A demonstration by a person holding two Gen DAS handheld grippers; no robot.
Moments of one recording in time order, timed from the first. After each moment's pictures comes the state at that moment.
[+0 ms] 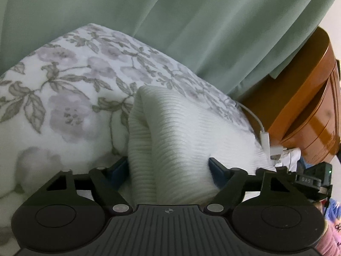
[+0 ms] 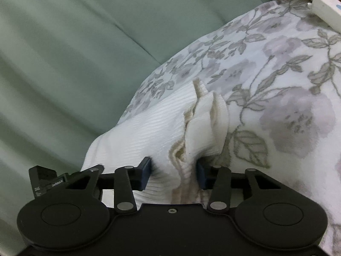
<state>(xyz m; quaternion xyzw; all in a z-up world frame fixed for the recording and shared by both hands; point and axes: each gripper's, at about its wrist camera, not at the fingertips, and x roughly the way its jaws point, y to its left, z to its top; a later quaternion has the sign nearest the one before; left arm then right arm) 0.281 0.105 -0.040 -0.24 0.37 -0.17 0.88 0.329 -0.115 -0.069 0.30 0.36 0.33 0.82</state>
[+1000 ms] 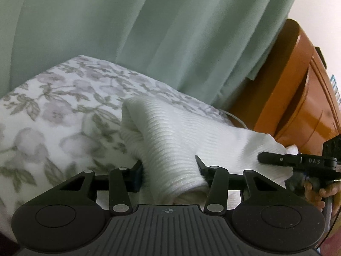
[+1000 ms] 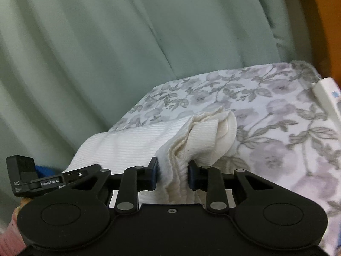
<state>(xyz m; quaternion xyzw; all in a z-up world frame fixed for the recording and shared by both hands) 0.199 0.034 -0.006 -0.19 0.29 -0.14 0.93 0.273 -0.136 0.001 0.16 0.31 0.33 0.88</state>
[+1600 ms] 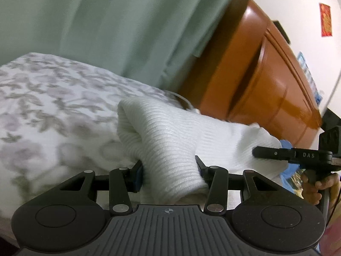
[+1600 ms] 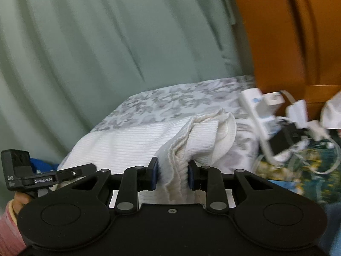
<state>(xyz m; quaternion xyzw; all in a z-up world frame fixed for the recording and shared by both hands) 0.162 -0.091 0.008 -0.16 0.29 -0.23 0.92 0.199 -0.260 0.023 0.14 0.29 0.27 0.91</state>
